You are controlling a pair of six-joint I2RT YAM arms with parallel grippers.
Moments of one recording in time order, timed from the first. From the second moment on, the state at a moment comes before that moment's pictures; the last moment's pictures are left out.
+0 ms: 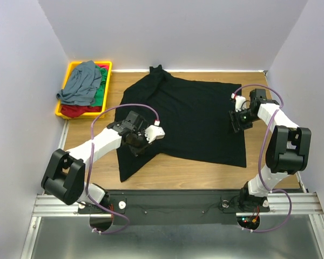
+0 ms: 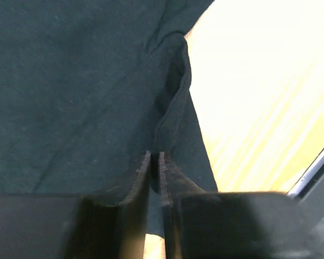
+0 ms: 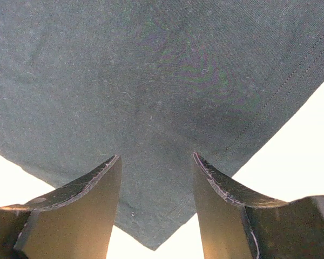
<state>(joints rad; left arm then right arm) -0.54 1.39 0.86 -0.62 0.30 0.54 -0.13 1.68 1.19 -0.78 -0.40 -0.42</state>
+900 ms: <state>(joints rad) -0.50 1.41 1.07 -0.65 0.35 0.60 -0.13 1.73 1.22 -0.78 -0.31 -0.42</state>
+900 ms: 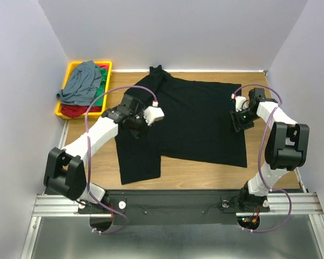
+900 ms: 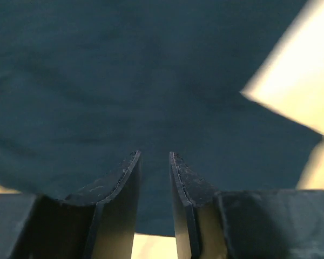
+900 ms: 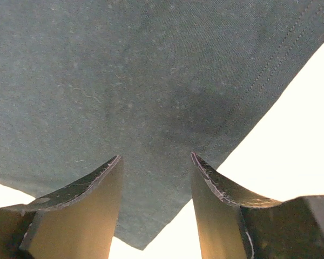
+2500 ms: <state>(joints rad) -0.22 1.89 1.58 -0.56 0.25 0.48 -0.13 1.99 1.60 -0.73 -0.21 -0.36</state>
